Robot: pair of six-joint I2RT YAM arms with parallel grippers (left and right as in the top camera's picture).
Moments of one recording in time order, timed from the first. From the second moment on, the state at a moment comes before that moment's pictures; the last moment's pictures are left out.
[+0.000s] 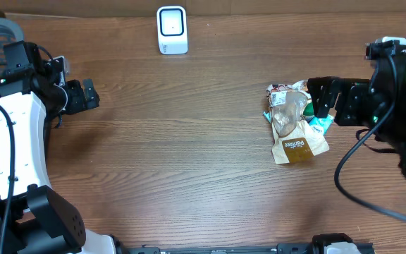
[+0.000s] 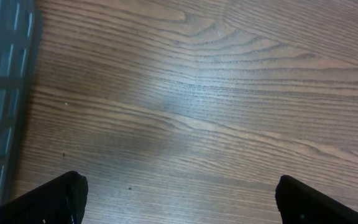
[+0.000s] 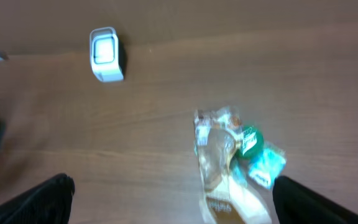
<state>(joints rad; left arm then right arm) 0.31 1.69 1.49 -1.03 0.18 0.00 0.08 1.18 1.73 -1.22 -0.14 0.17</state>
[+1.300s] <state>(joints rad) 0.31 1.69 1.49 -1.03 0.18 0.00 0.14 0.01 0.02 0.02 -0.14 0.17</state>
